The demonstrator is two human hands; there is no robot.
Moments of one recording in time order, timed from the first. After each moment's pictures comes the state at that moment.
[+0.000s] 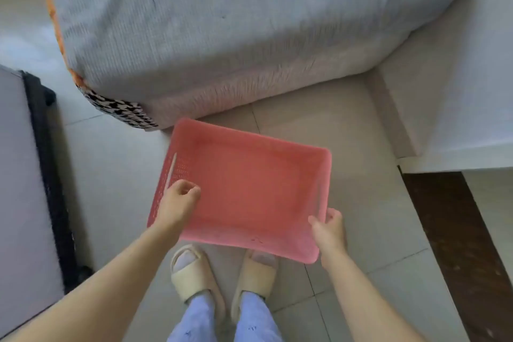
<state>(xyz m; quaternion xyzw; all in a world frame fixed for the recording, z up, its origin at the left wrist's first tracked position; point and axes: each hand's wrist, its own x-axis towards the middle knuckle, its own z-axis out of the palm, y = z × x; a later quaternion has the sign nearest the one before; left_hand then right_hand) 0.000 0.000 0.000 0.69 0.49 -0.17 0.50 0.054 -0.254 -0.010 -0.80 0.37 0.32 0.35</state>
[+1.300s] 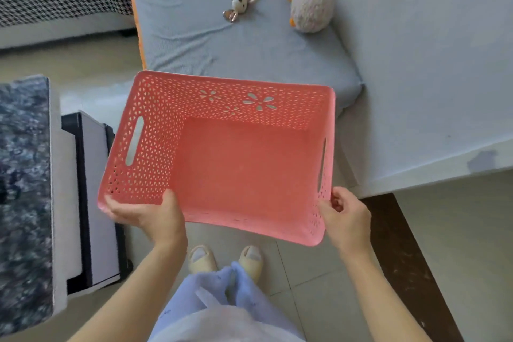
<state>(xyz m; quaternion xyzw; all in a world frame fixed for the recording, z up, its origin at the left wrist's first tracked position) -0.051 -0.033 0.328 0.55 0.61 0.31 0.48 0.033 -0.271 0.366 -0.90 0.06 0.11 0.42</state>
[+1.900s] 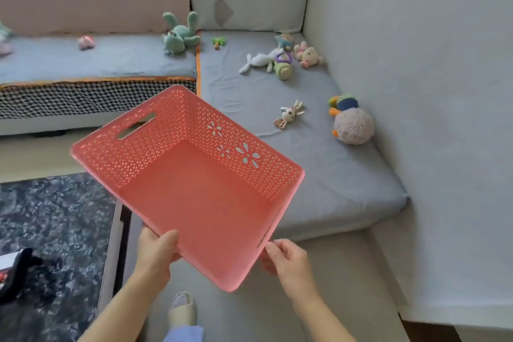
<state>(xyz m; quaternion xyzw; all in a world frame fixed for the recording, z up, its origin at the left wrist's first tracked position) 0.005 0.190 0.393 0.52 0.51 0.16 0.67 0.085 -0.010 0.378 -0.75 0.02 0.31 0.58</state>
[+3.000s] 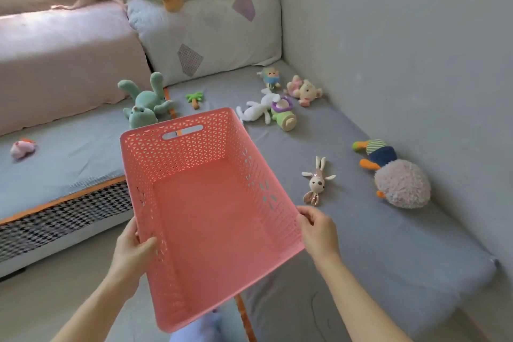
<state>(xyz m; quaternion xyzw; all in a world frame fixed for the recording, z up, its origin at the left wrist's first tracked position) 0.345 0.576 0.439 0.70 0.40 0.03 0.59 0.451 0.301 0.389 -0.85 0.09 0.10 0.51</state>
